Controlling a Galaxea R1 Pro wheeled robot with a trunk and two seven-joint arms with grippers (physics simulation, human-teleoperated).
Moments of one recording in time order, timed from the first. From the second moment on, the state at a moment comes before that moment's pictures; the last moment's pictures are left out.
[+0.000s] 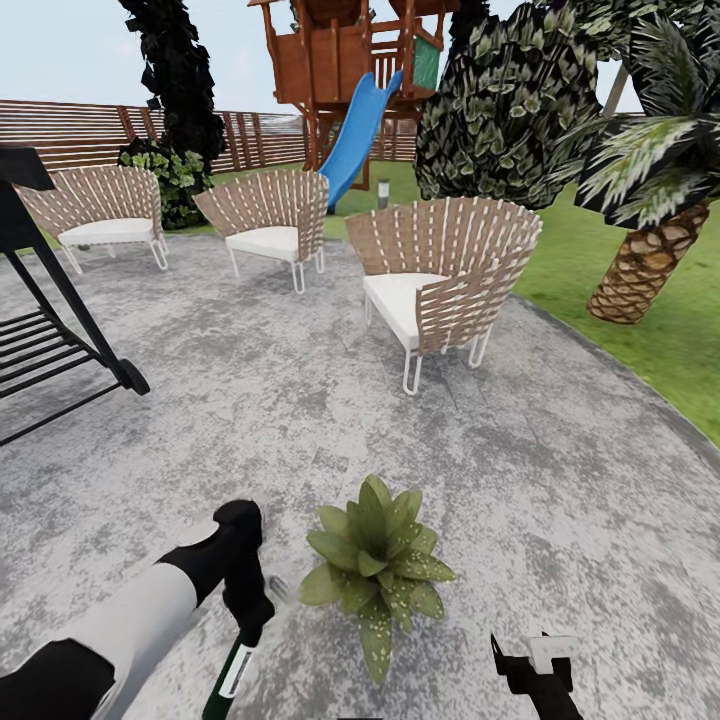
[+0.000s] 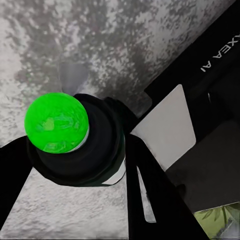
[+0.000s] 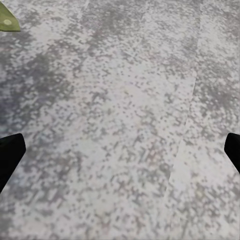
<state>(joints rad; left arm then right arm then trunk) -0.83 0.03 -0.43 -0.53 -1.01 0.97 -1.48 -0.41 -0.09 -0.18 -0.18 0.21 -0.59 0.01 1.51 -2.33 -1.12</state>
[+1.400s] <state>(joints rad) -0.86 0.01 -0.43 -0.55 -1.01 0.97 -1.48 -0.41 -0.09 -0.18 -0.18 0.21 -0.59 0.01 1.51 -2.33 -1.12</state>
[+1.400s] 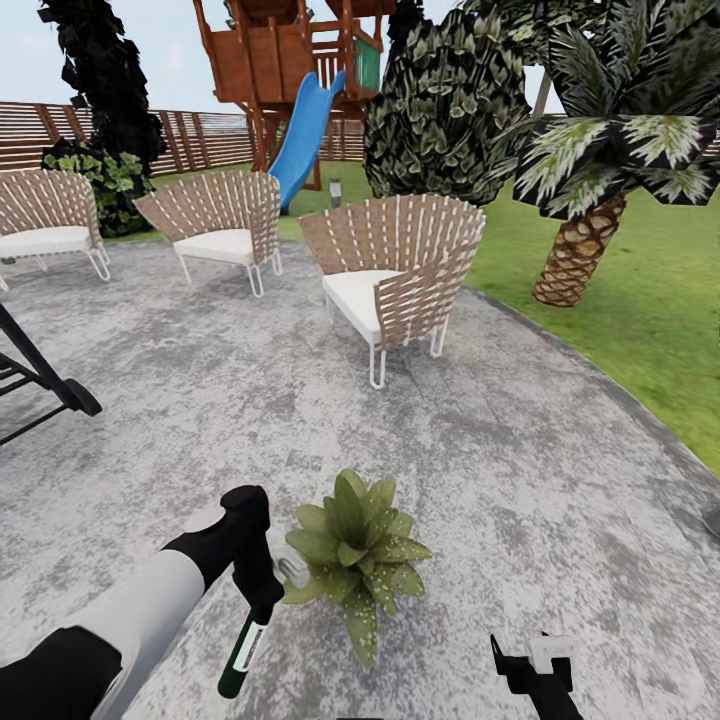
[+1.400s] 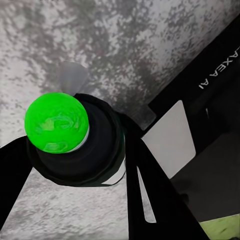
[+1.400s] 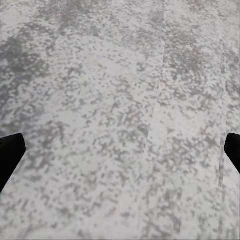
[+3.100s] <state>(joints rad) -0.83 0.05 -0.41 -0.55 -1.00 0.98 -1.42 -0.41 -0.09 -0.18 -0.18 0.21 -0.59 0.01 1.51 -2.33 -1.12</state>
